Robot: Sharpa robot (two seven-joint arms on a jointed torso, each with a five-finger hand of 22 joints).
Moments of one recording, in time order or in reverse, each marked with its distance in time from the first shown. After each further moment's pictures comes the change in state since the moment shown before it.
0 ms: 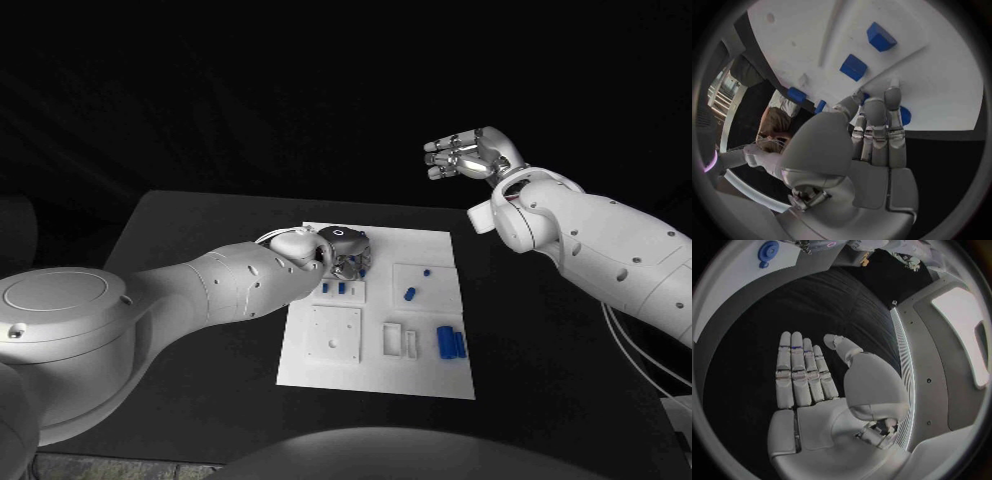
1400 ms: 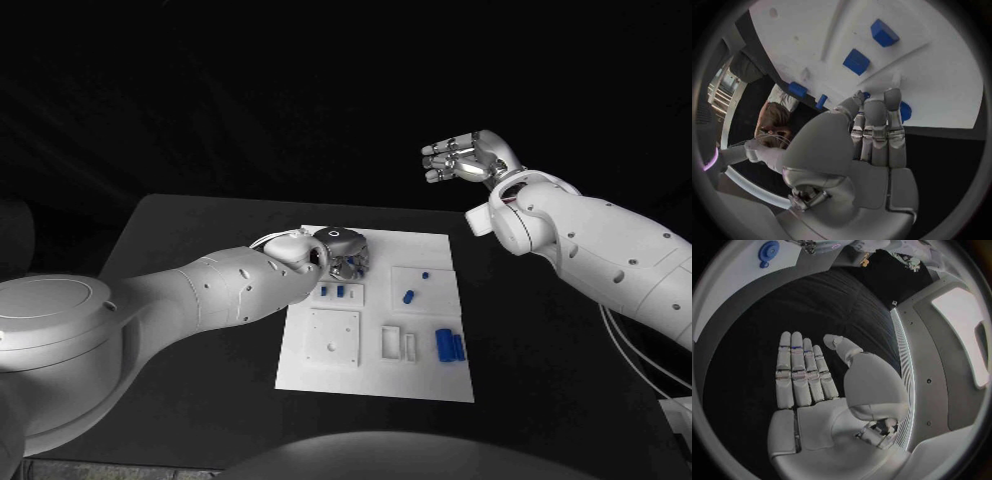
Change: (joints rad) left arm -0.005 -0.034 0.036 0.050 0.017 -0.032 0.000; left_hand 0.022 0.049 0.006 -0.023 0.008 0.082 0.000 0.000 0.001 0.071 -0.010 -0.001 -0.001 0.011 -0.011 0.004 -0.007 -0.001 -0.003 -0.011 0.016 0.000; right arm 0.000 -0.003 0.000 0.001 -0.002 0.001 0.000; right_hand 0.000 0.000 0.006 0.000 0.000 0.005 -0.005 0.000 0.000 0.000 0.000 0.000 0.000 0.000 0.000 0.000 0.000 0.000 0.000 0.000 0.000 0.000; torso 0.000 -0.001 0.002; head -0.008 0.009
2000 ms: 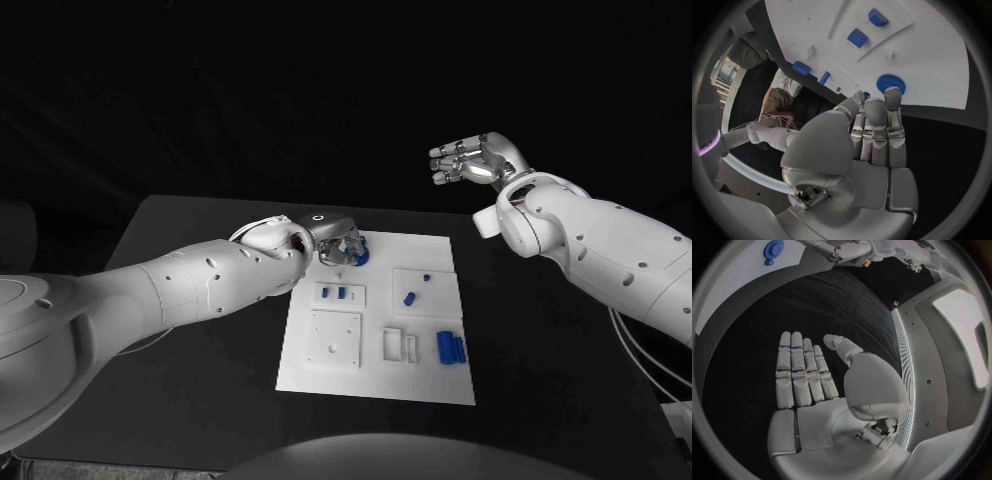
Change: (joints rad) left arm 0.015 -0.136 0.087 0.153 0.050 -0.012 -0.002; left_hand 0.000 0.000 0.004 -0.004 0.007 0.003 0.003 0.000 0.000 0.000 0.000 0.000 0.000 0.000 0.007 0.000 -0.002 0.001 -0.007 0.007 0.008 0.001; right arm 0.000 -0.023 0.000 0.003 -0.001 0.000 0.000; right_hand 0.000 0.000 0.000 0.000 0.000 0.004 0.004 0.000 0.000 0.000 0.000 0.000 0.000 0.000 0.000 0.000 0.000 0.000 0.000 0.000 0.000 0.000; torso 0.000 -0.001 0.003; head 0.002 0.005
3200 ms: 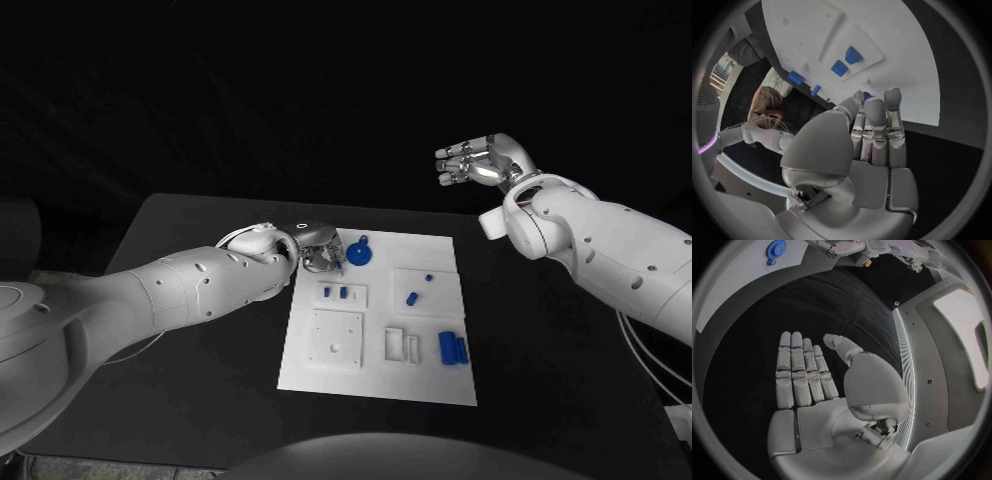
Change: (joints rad) left arm -0.030 -0.030 -0.010 -0.048 0.024 0.027 -0.002; left_hand -0.004 -0.004 0.000 0.000 0.000 -0.004 0.004 0.000 0.000 0.000 0.000 0.000 0.000 0.000 0.000 0.000 -0.001 0.000 0.000 0.000 0.000 0.000; right arm -0.001 -0.006 0.000 0.004 -0.001 0.001 -0.002; right_hand 0.005 -0.005 0.000 0.000 0.000 0.000 0.000 0.000 0.000 0.000 0.000 0.000 0.000 0.000 0.000 0.000 -0.001 0.000 0.000 0.000 0.000 0.000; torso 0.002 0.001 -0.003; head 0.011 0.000
